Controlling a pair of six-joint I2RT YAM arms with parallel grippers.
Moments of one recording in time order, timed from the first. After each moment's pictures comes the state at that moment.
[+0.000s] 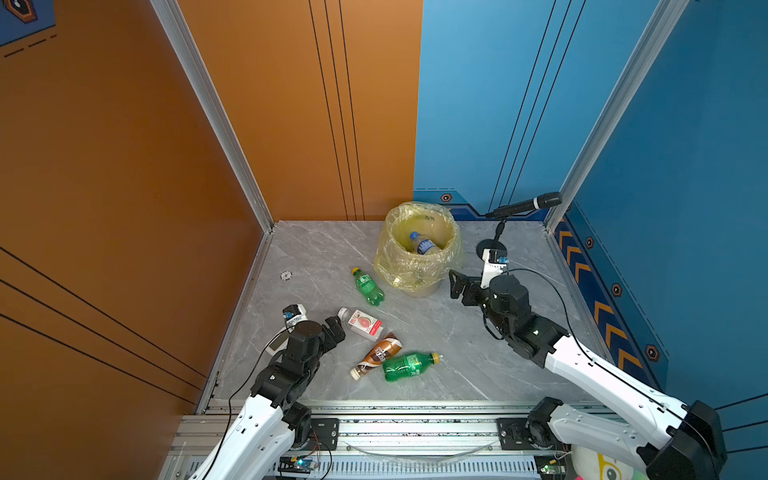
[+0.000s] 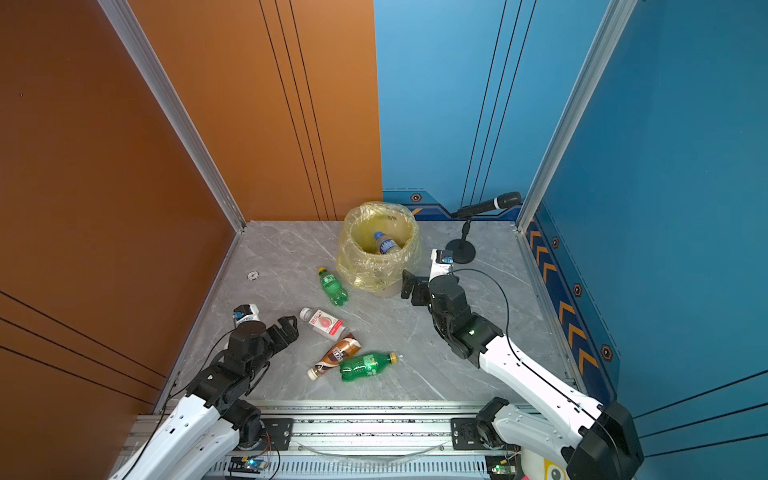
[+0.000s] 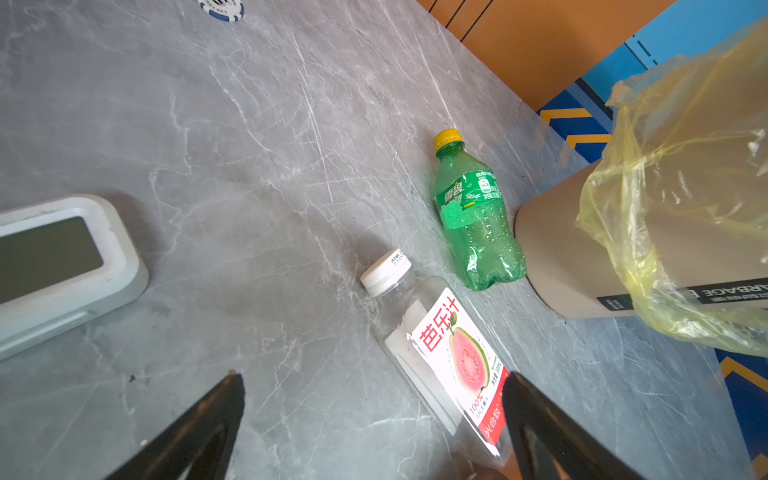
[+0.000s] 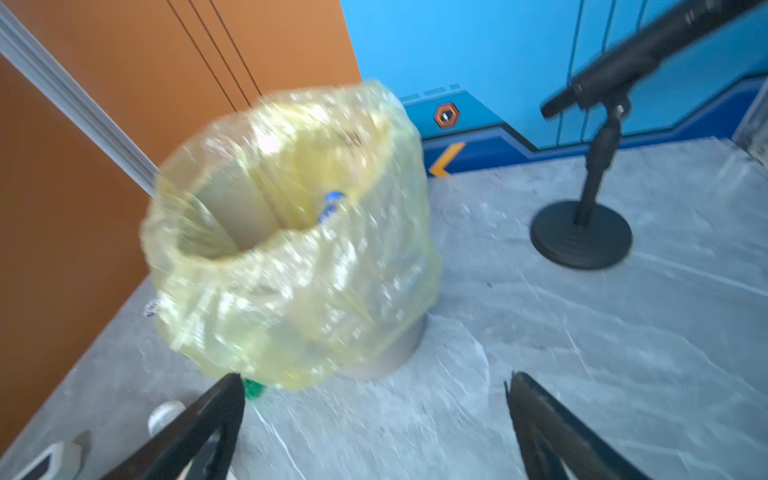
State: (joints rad) left arm -0.37 0.58 0.36 -0.43 -0.26 -0.82; right arm 0.64 1.04 0.76 -0.10 0.37 0.45
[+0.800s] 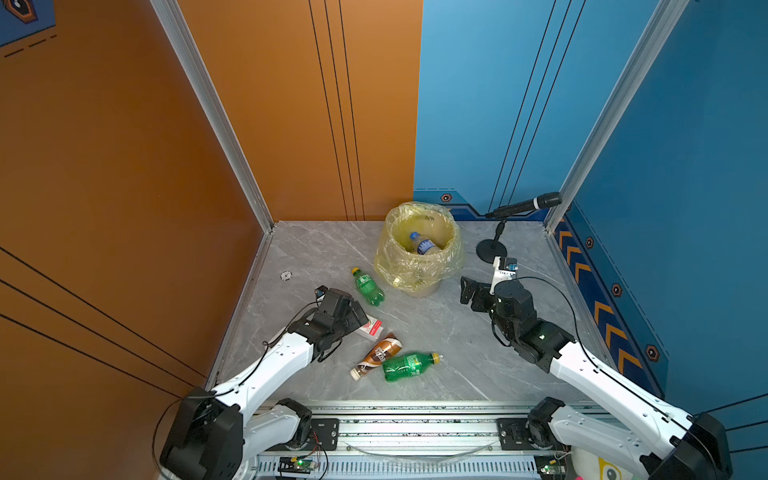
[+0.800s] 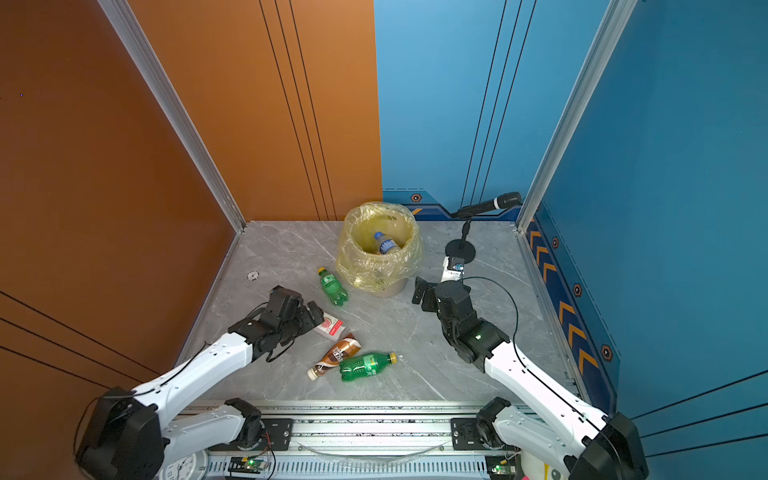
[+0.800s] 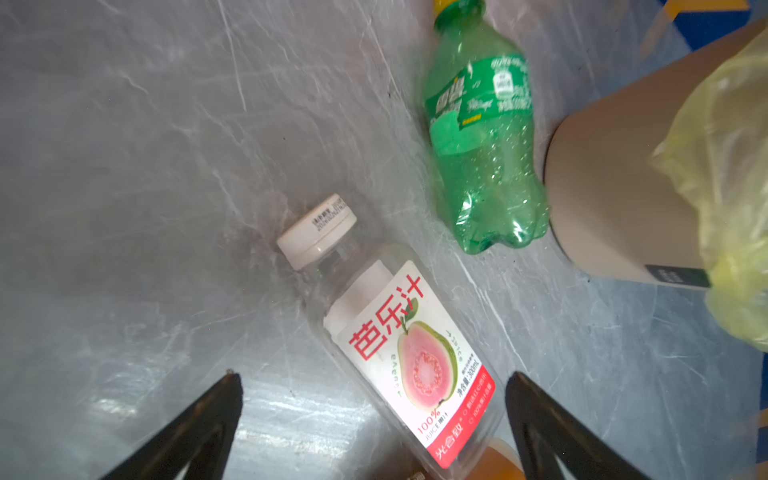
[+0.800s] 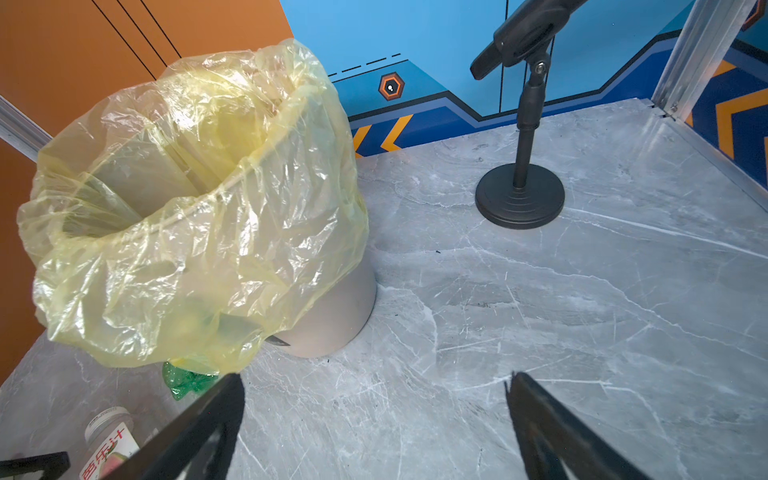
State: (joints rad) left arm -0.44 1.18 0.64 -0.40 -0.12 -0.92; right arm 0.59 0.99 0.72 -0.16 0.40 0.49
